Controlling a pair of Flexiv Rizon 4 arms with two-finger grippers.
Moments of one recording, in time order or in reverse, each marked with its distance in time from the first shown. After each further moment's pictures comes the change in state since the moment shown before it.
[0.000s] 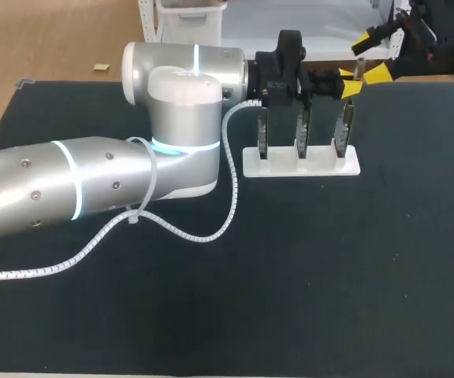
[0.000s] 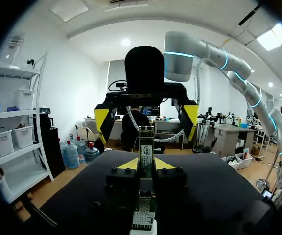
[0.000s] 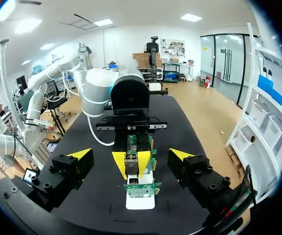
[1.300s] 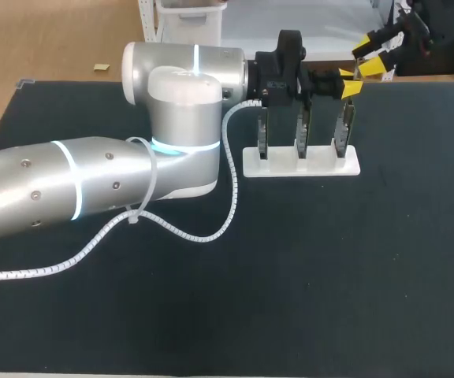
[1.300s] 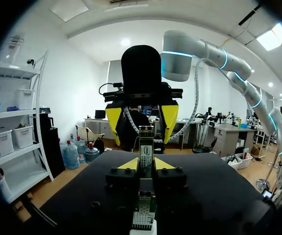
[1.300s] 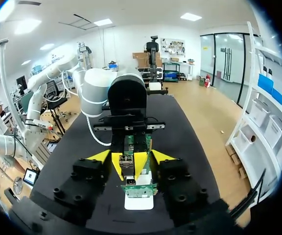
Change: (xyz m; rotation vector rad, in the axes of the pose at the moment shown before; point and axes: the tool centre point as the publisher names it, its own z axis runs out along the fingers) left arm 0.000 0.000 0.000 0.000 0.000 0.000; right arm -0.001 -0.005 0.002 -0.002 0.004 0.004
